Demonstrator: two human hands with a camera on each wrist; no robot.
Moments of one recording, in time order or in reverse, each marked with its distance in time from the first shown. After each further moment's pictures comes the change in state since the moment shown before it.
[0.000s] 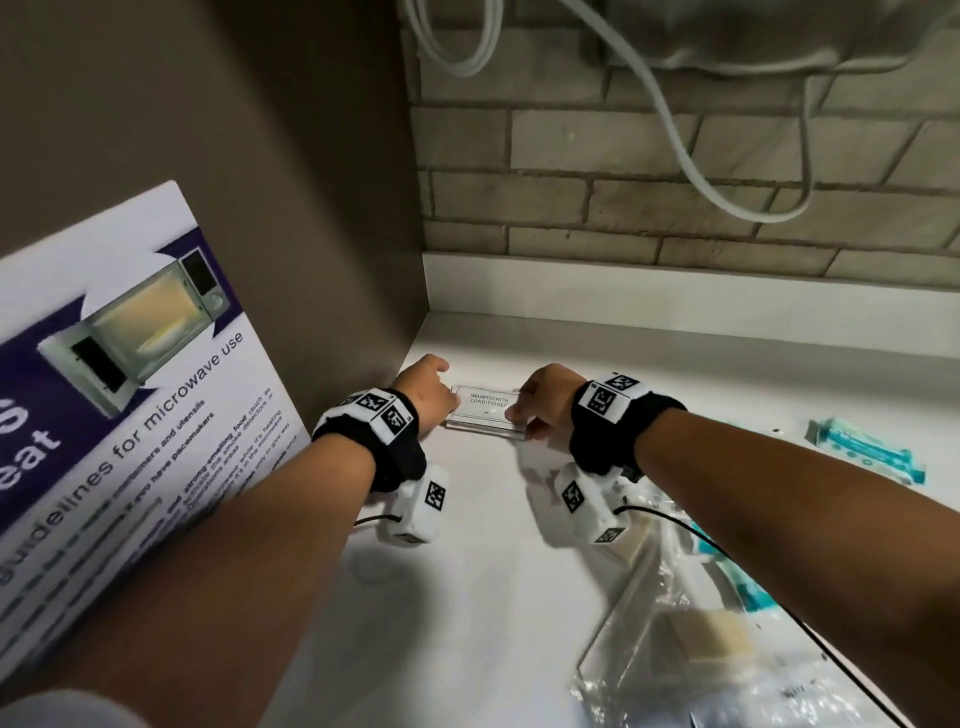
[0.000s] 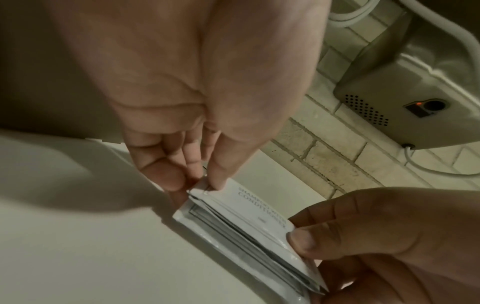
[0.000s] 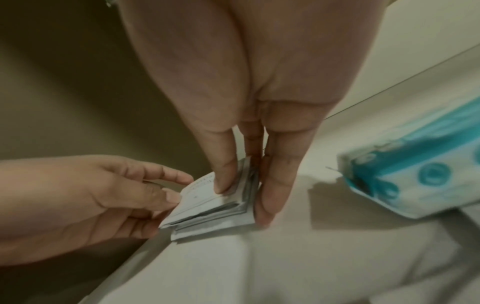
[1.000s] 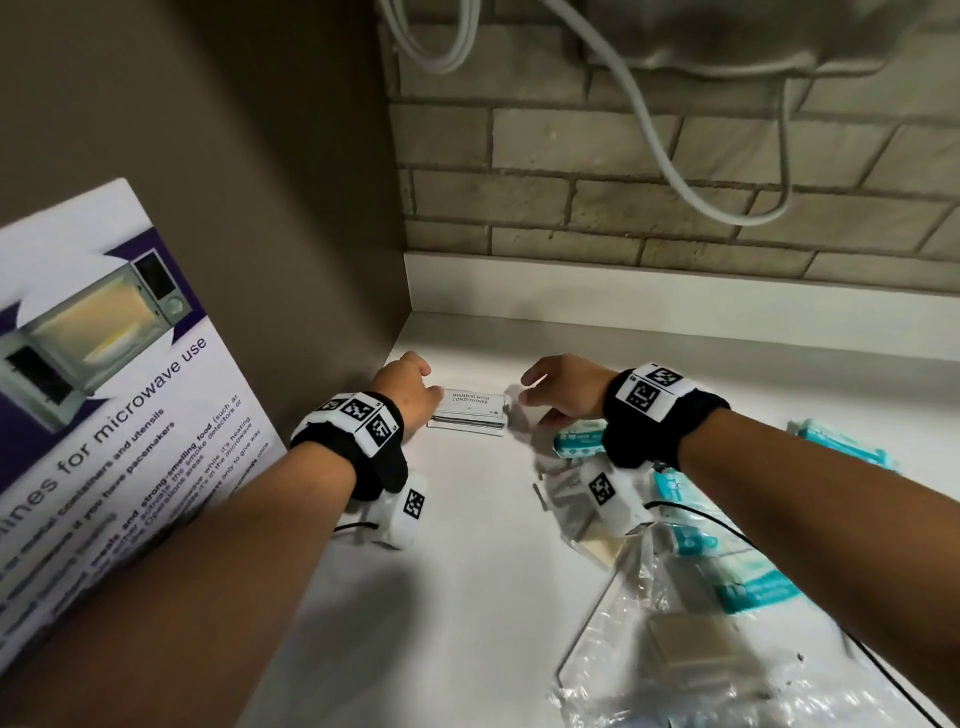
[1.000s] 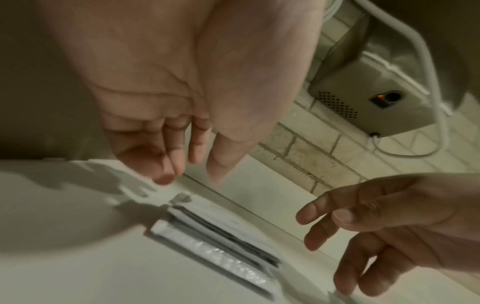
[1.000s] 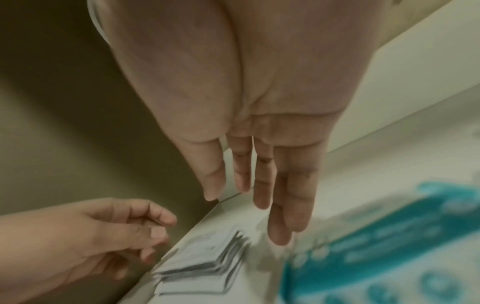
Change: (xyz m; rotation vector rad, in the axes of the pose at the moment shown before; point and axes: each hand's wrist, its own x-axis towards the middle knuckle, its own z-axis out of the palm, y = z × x) left_hand -0.006 0.010 -0.004 0.200 0.097 0.031; right_hand -0.003 0.024 -0.033 0.073 -0.027 -0.100
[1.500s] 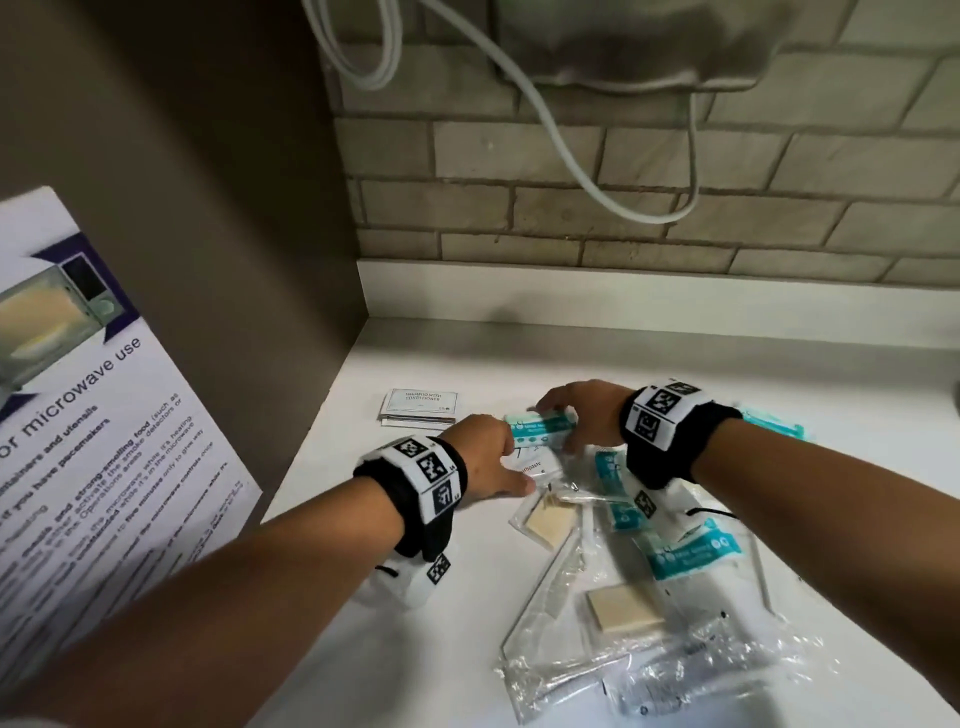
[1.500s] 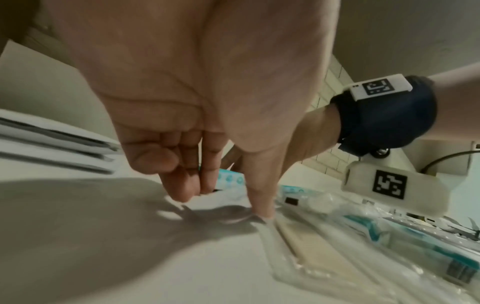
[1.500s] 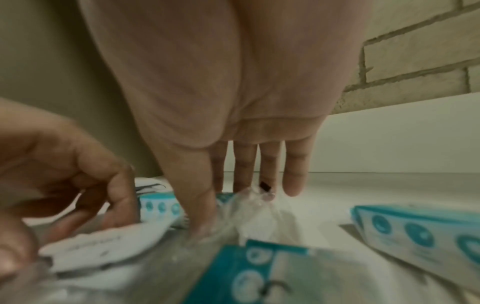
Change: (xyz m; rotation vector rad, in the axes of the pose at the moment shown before) left_hand -0.084 0.084 0.065 0.312 -0.340 0.387; right_hand -0.053 0.059 -0.035 -0.659 -0.005 -0.004
